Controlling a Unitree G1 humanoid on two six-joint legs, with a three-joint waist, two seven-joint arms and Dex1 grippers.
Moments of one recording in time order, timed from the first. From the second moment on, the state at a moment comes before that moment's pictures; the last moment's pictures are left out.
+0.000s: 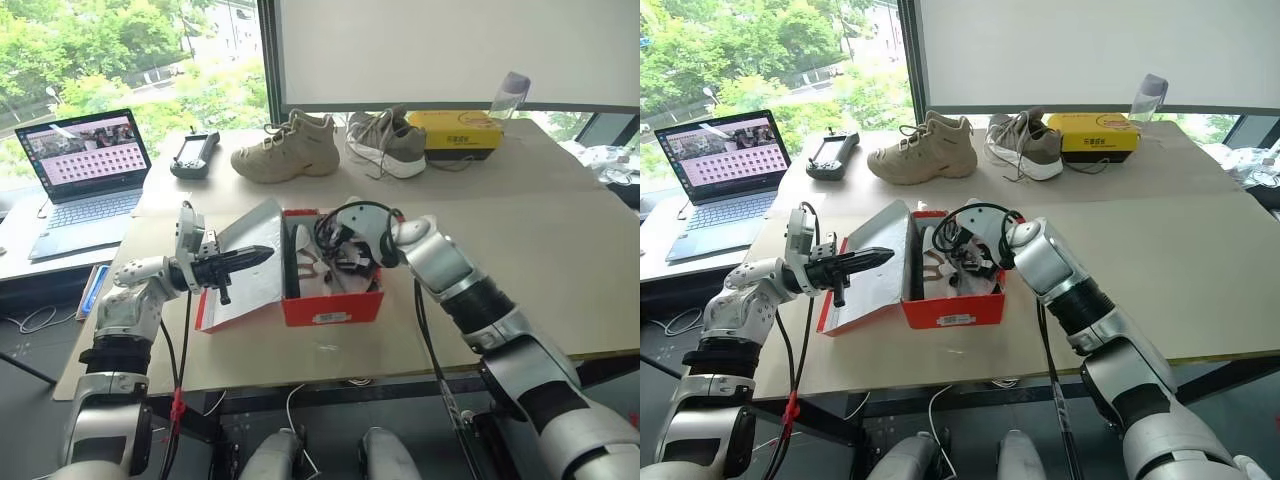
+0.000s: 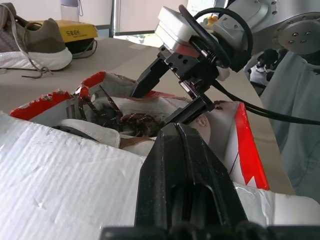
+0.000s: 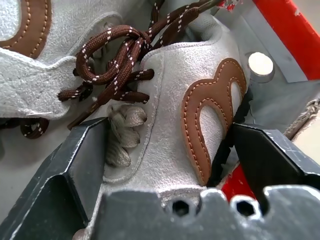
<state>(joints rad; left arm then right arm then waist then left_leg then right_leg) -0.58 0.55 0.10 0.39 -0.52 0.25 -1.33 -0.98 -0.36 0.48 0.29 -0.06 0.89 0.68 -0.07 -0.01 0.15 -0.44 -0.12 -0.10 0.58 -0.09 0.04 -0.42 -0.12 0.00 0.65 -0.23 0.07</state>
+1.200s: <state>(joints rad) -0.57 0.53 0.11 0.42 -0.48 0.18 -1.30 -1.09 -0.34 0.22 0.18 0.05 1.15 0.67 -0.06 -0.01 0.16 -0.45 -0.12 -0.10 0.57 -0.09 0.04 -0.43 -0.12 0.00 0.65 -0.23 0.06</state>
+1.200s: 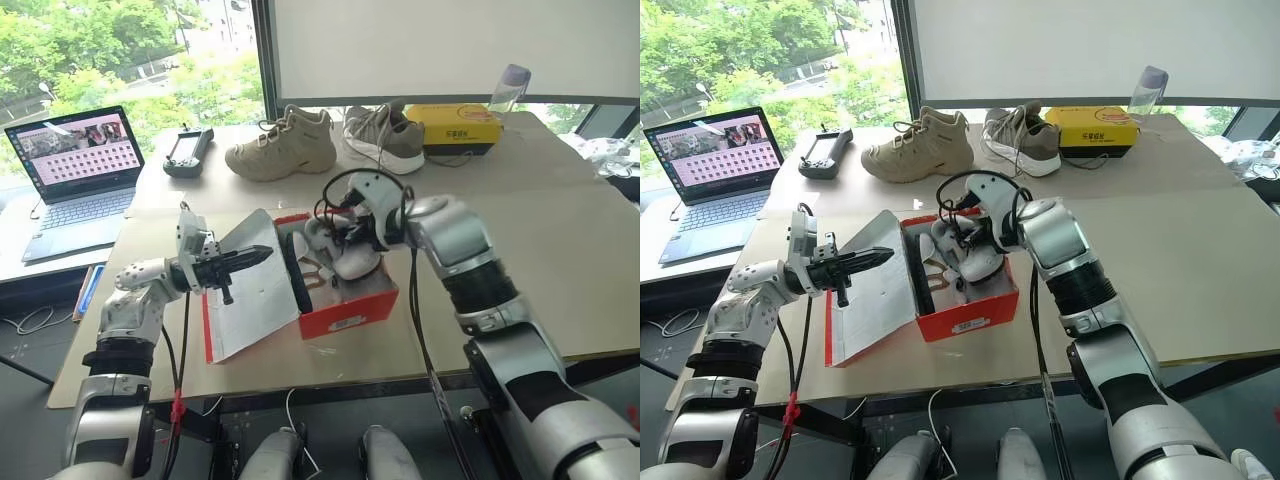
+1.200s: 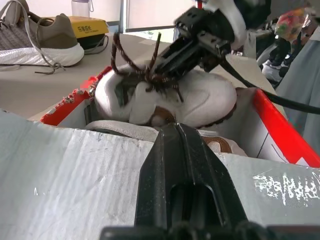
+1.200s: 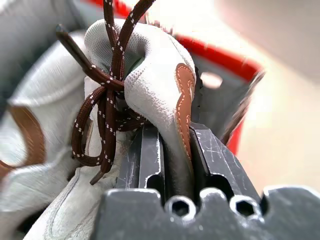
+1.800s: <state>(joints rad) -0.58 0.53 0.11 0.45 -0.47 0.18 -1.30 -1.13 -0.40 -0.07 0.15 0.22 1.27 0.60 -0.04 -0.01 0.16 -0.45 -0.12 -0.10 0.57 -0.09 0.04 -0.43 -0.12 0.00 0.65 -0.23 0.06</state>
